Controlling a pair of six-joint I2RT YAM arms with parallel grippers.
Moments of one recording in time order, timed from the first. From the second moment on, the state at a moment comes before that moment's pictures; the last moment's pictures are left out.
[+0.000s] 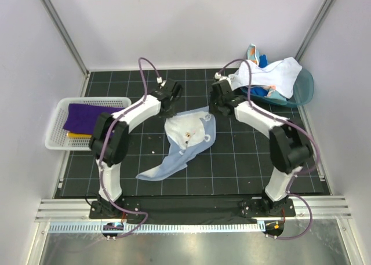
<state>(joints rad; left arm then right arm) -0.53 2.00 1.55 -0.63 -0.30 -0.50 0.46 1.82 1.28 -0.27 0.14 0.44</state>
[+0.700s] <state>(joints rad) -0.90 1.25 1.67 -0.92 -0.46 -0.42 0.53 0.94 1.23 -0.31 -0.06 0.36</state>
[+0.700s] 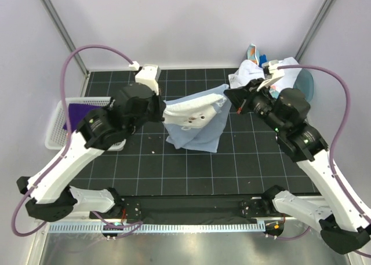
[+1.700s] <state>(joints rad) -0.61 1.35 1.71 -0.84 -0.21 -0.42 0.52 1.15 1.30 -0.34 -0.06 0.34</state>
